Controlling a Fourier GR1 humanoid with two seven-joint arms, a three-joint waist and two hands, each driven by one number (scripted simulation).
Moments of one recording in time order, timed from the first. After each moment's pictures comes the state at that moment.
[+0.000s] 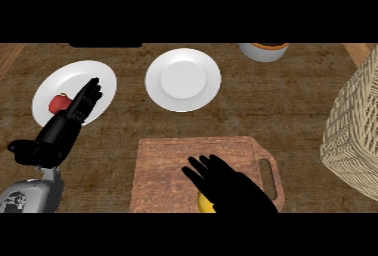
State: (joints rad) left arm -0.17 0.21 0.05 -1.60 -0.04 -0.21 0.03; right arm -0.06 -0.16 0.68 -1.94 0.89 0.44 0.32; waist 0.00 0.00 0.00
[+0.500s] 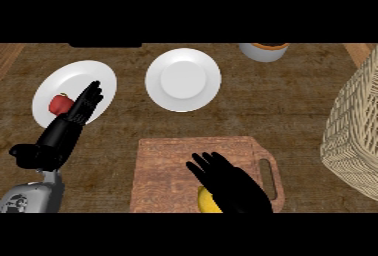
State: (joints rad) left arm -0.15 0.20 0.06 -1.60 -0.05 -0.23 0.02; right arm -0.06 -0.14 0.65 -1.82 0.96 0.41 0.27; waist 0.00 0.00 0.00
